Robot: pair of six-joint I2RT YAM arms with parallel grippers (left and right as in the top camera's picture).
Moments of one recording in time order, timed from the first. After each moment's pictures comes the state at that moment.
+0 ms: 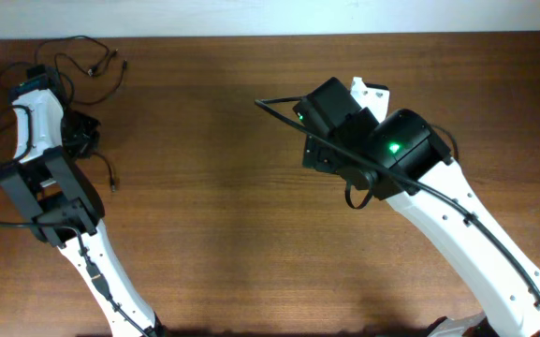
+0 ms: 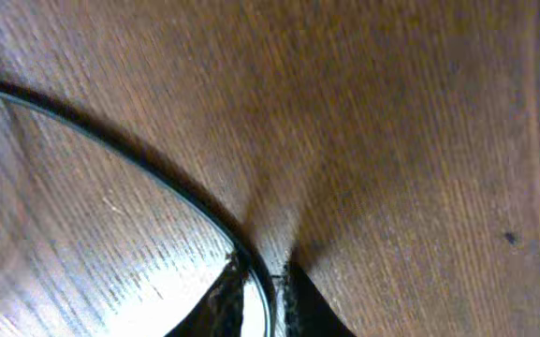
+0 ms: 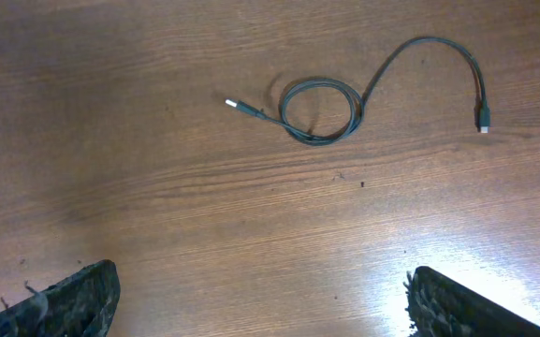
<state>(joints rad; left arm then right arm) 0.43 2.48 2.12 -1.15 -0.07 -0.72 0.68 1.62 1.85 -1.43 0.39 0.81</state>
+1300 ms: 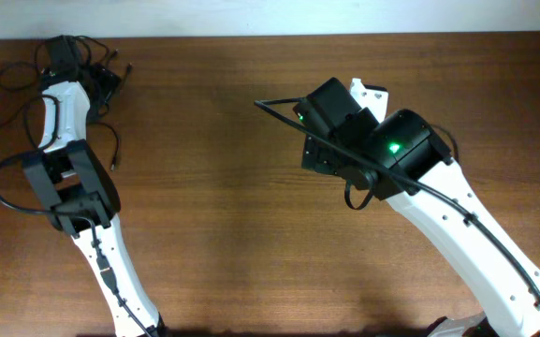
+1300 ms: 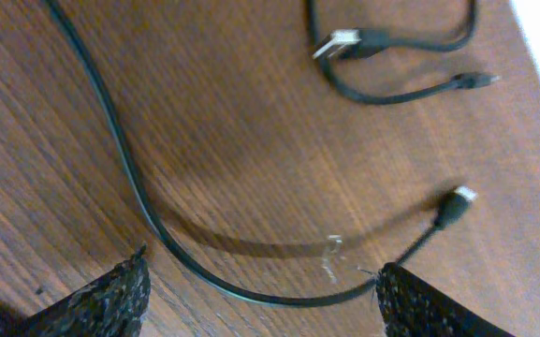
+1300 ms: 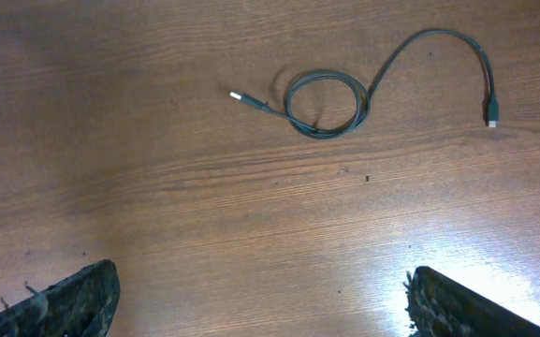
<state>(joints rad) 0.33 2.53 2.17 -0.66 0.02 -0.68 0.68 1.62 1.85 -1.43 0.37 0.81</state>
